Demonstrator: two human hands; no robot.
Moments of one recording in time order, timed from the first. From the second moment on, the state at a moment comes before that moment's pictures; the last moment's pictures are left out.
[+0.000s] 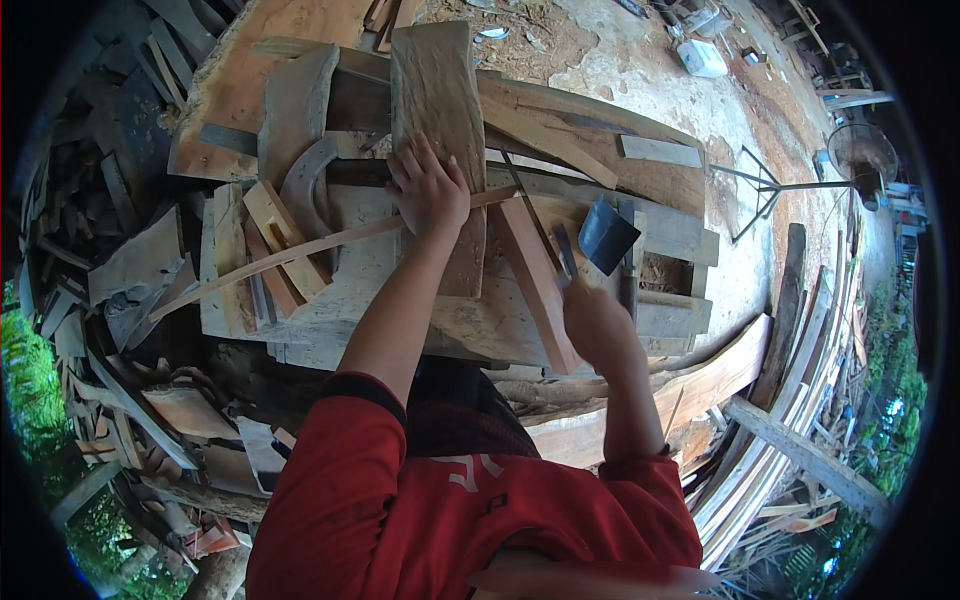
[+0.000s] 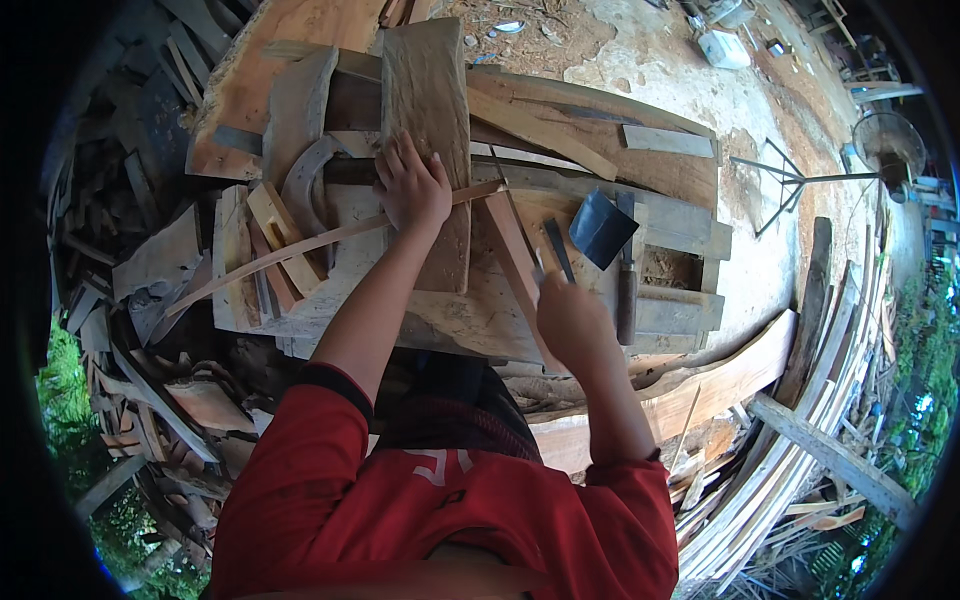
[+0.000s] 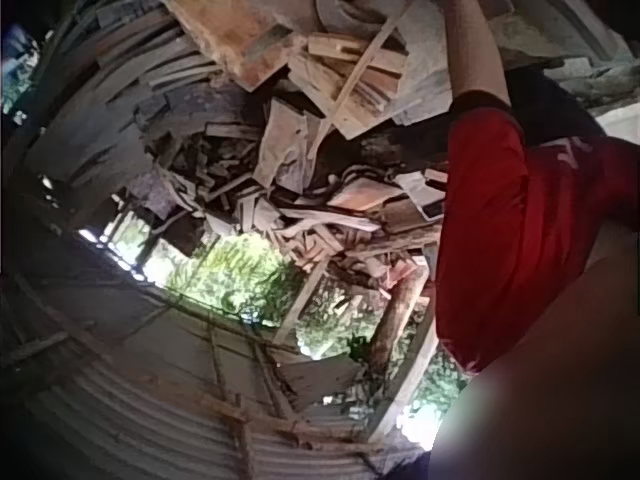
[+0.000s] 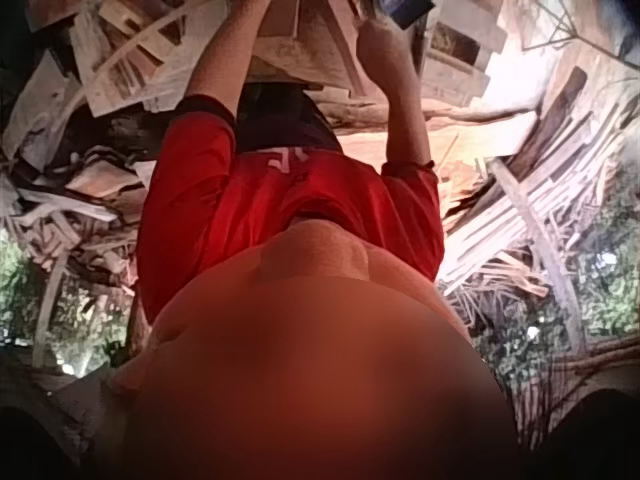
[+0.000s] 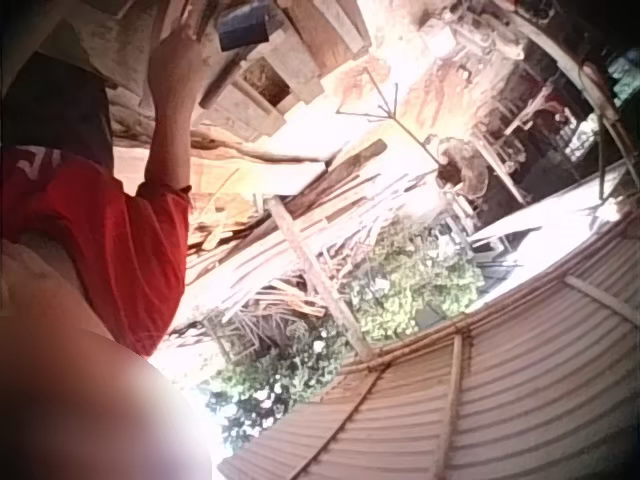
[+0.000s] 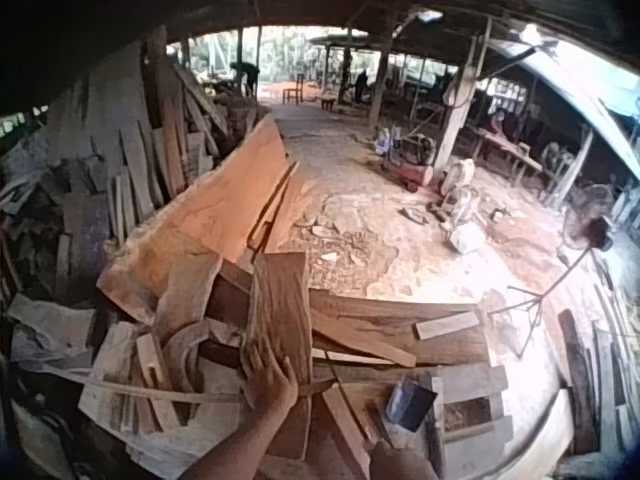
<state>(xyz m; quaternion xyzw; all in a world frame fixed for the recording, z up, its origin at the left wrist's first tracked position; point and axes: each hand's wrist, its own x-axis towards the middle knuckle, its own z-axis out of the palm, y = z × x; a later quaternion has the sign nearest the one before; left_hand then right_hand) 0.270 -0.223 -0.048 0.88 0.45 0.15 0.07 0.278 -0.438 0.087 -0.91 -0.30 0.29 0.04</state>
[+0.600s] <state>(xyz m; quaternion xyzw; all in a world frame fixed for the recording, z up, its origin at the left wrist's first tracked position) 0.270 -0.223 -0.050 0.87 0.45 0.17 0.07 0.288 -0.448 0.064 -0.90 -0.32 0.26 0.14</state>
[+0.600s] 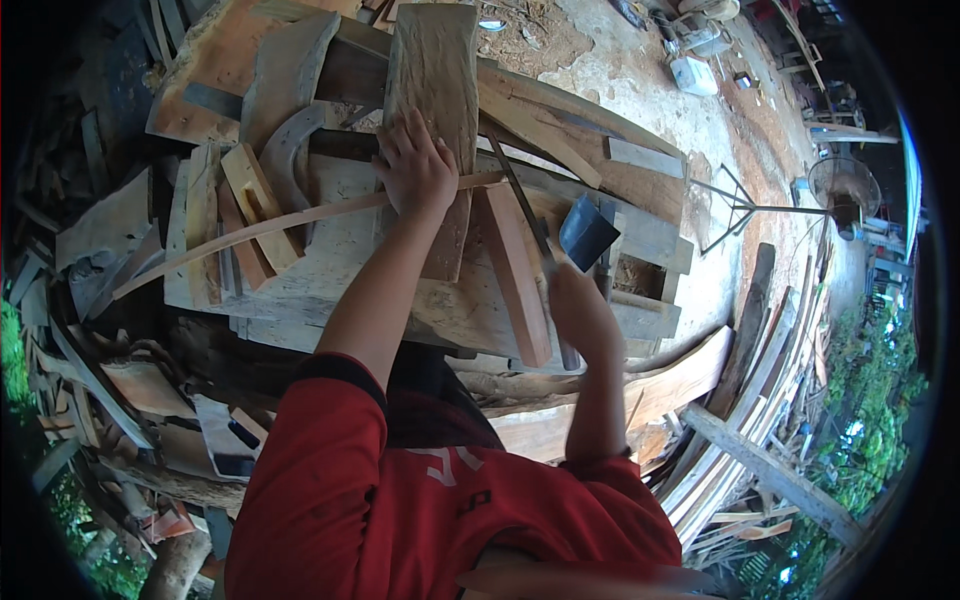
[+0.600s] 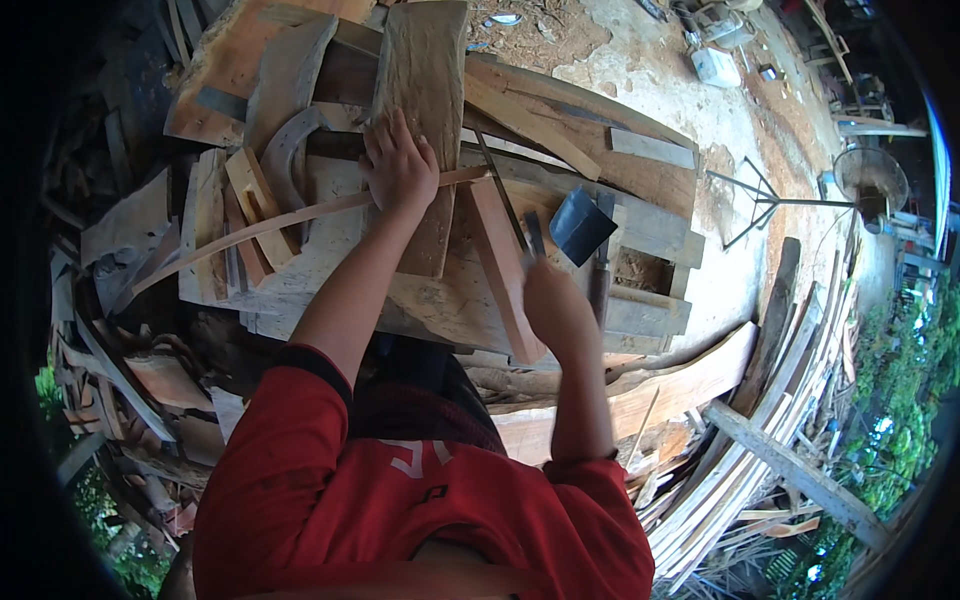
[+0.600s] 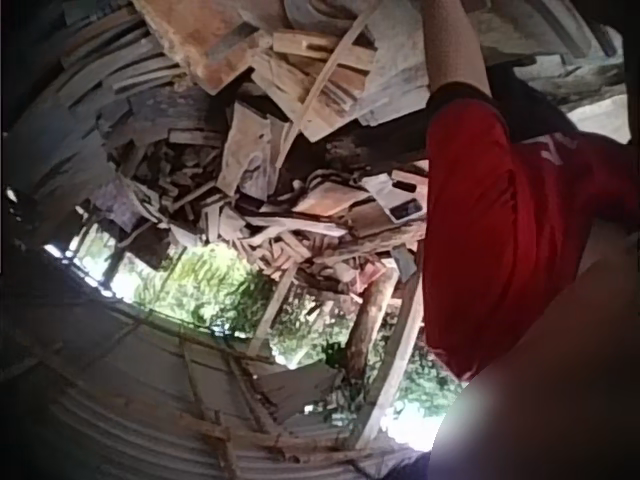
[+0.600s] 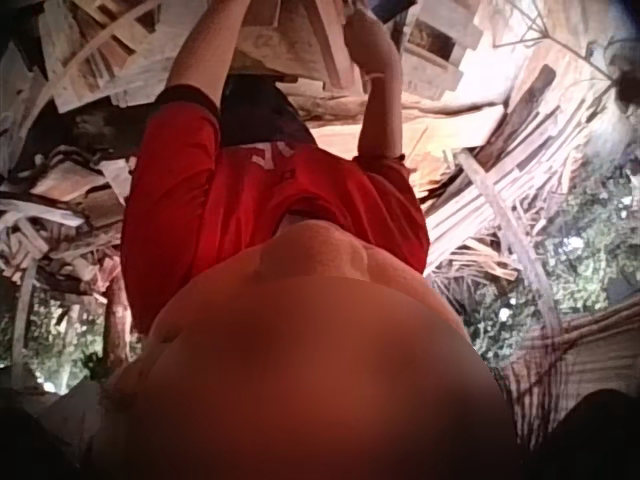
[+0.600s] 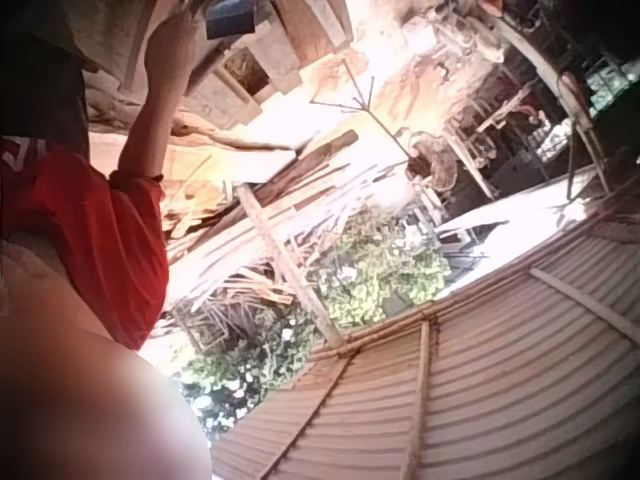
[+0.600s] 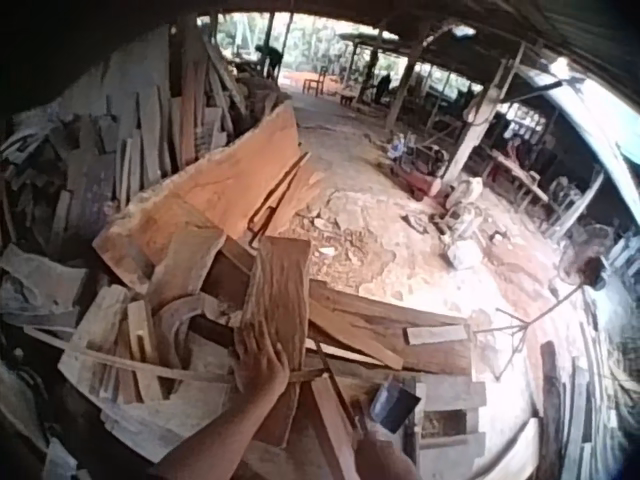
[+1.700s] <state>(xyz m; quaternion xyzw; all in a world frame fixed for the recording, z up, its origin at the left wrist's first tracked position) 0.273 -0.231 -0.047 0.90 0.41 0.05 0.13 0.247 -0.492 0.077 -0.92 -0.24 0.27 0.17</state>
